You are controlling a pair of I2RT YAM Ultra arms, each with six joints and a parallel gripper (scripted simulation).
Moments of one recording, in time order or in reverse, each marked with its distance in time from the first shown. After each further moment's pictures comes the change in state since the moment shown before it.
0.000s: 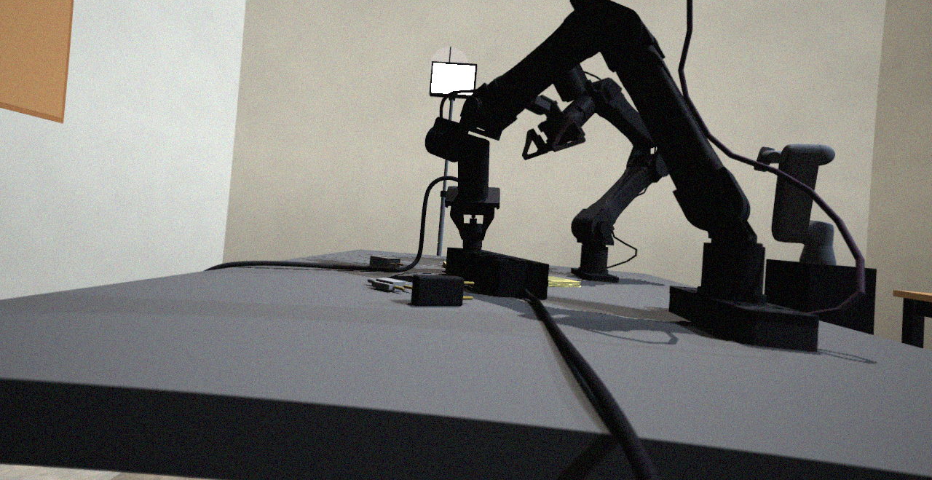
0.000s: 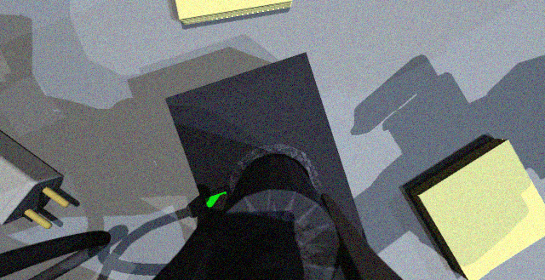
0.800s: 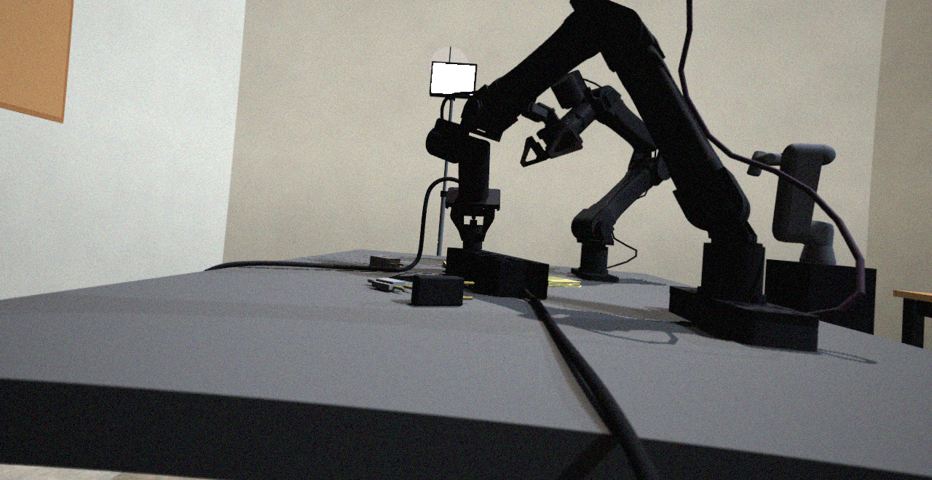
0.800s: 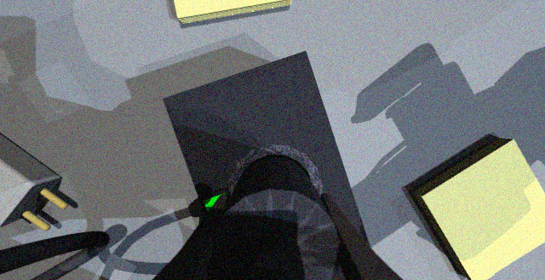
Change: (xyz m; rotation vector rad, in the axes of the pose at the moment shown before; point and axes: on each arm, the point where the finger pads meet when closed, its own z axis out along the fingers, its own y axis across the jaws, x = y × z) left arm 0.001 0.000 0.002 -0.004 0.002 0.007; right arm 0.009 -0.005 0.013 0.020 -0.015 0.039
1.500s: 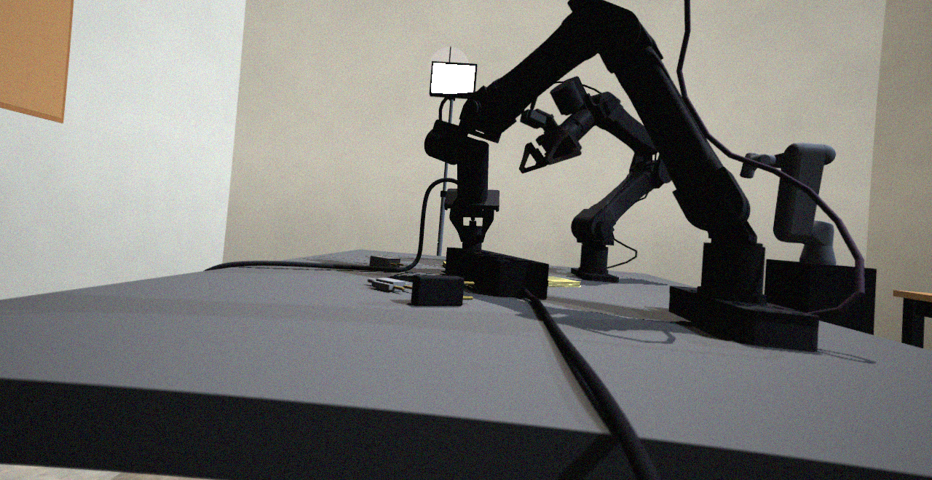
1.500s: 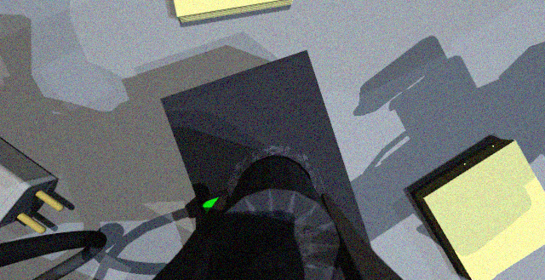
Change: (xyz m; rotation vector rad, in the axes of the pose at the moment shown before) left arm 0.001 0.001 0.002 0.007 -0.002 -0.007; right arm 0.009 -0.002 0.010 0.005 -0.009 0.023
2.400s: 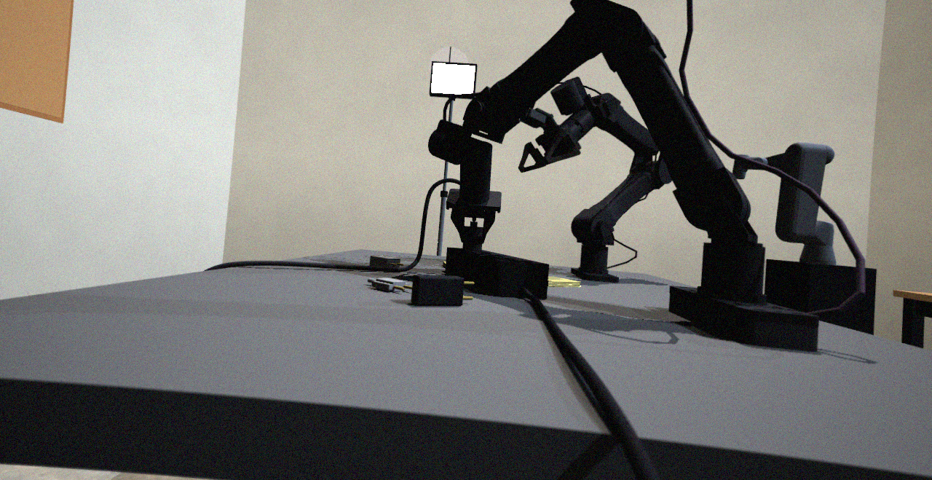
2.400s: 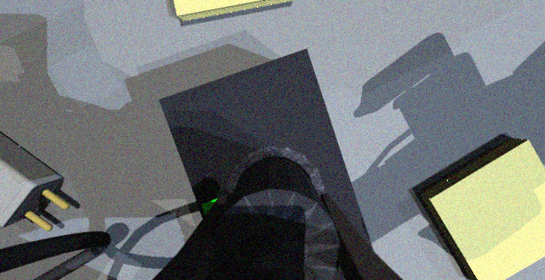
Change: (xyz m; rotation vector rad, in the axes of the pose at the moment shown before) left arm 0.000 -0.001 0.002 -0.026 0.017 0.021; right arm -0.003 0.000 0.001 -0.001 -0.022 0.010
